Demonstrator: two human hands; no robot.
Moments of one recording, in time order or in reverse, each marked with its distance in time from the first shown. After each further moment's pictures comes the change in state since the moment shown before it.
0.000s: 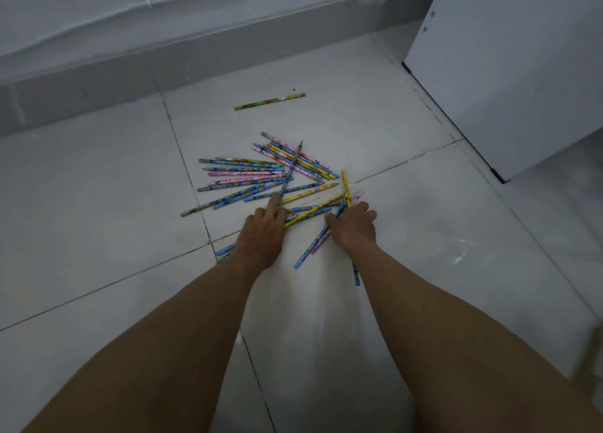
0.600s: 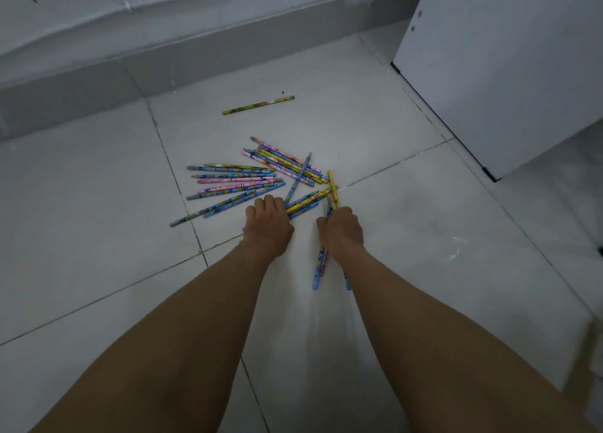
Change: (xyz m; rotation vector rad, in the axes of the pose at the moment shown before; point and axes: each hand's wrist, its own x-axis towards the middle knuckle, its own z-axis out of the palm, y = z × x) left_hand 0.040 0.022 -0.009 -0.013 -0.046 -0.182; right_hand 0.000 -0.011 0.007 0.009 -0.012 -0.007
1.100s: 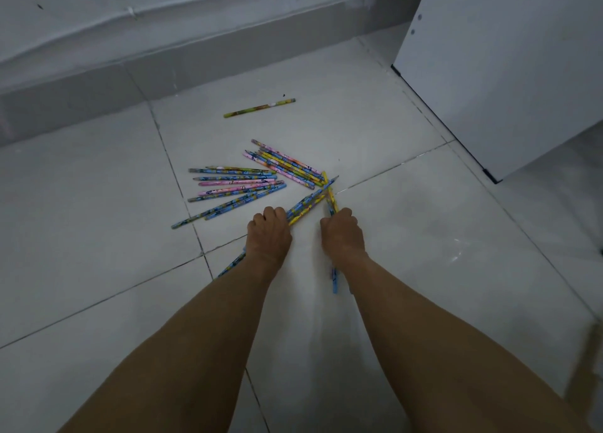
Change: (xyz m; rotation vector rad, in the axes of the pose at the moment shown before) left_hand -0.016 0.003 0.005 0.048 0.033 0.020; right_hand 0.001 0.006 0.004 -0.054 0.023 -0.073
